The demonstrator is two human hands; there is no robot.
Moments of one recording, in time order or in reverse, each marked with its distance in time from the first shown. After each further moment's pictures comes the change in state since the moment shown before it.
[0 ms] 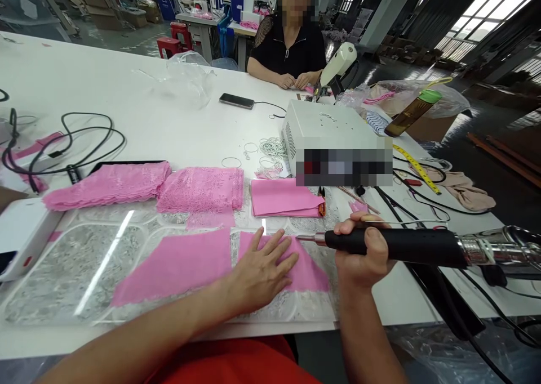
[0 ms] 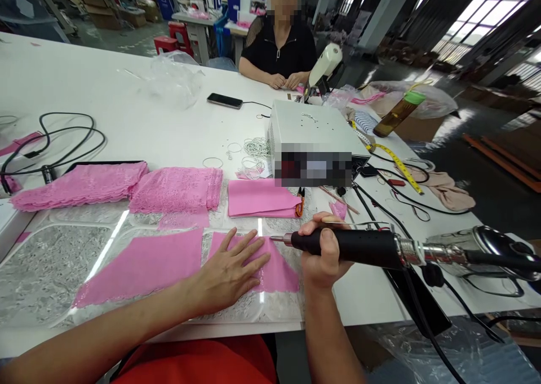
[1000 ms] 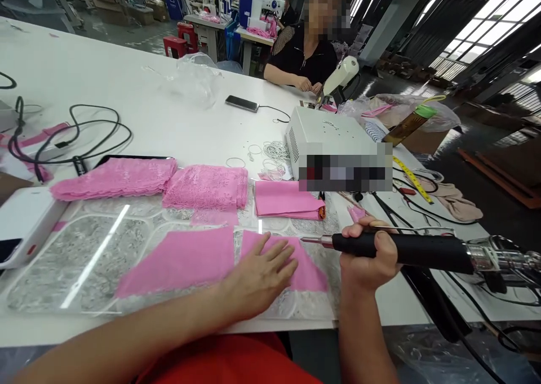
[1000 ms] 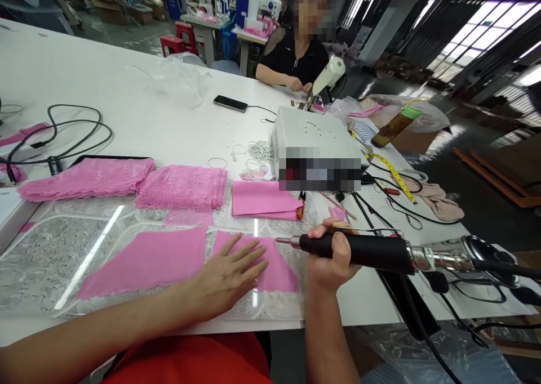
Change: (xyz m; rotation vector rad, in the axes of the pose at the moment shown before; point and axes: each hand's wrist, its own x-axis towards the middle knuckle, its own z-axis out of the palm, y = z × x) left_hand -0.010 0.006 -0.011 0.052 0.028 0.062; right_hand 0.004 -0.005 -0.002 -0.004 0.065 0.002
